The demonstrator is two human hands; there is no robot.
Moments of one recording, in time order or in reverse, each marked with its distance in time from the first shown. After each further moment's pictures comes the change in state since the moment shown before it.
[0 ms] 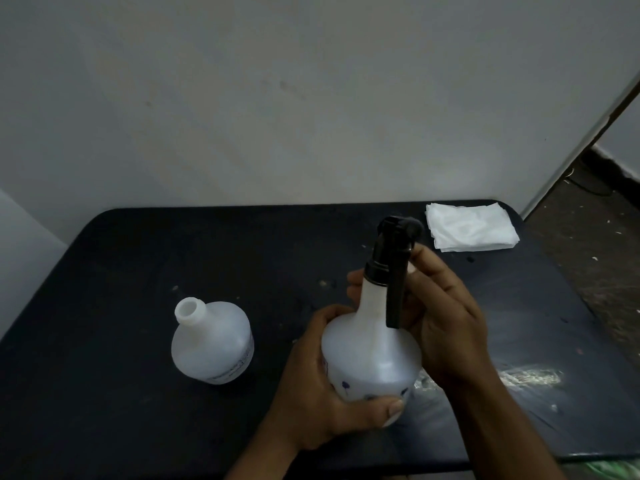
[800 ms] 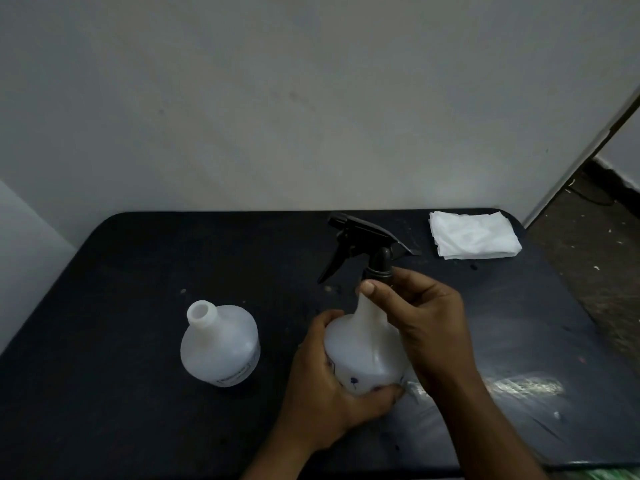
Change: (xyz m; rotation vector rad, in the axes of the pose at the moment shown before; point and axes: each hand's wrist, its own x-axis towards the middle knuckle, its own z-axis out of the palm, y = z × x) left_hand -0.001 -0.006 0.009 0.073 0.125 -0.082; right_hand 0.004 0.009 0.017 -0.391 0.257 -0.071
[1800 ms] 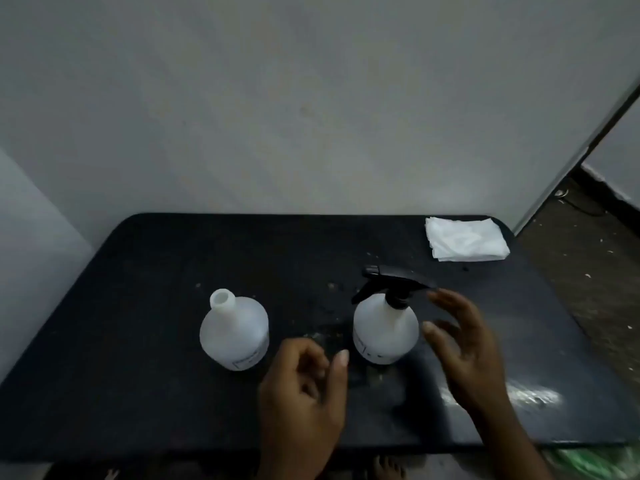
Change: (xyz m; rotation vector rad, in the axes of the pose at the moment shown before) left_hand -0.052 0.016 -0.007 0.114 0.507 0.189; right_hand -0.033 0.050 -0.082 -0.417 0.070 -0.311
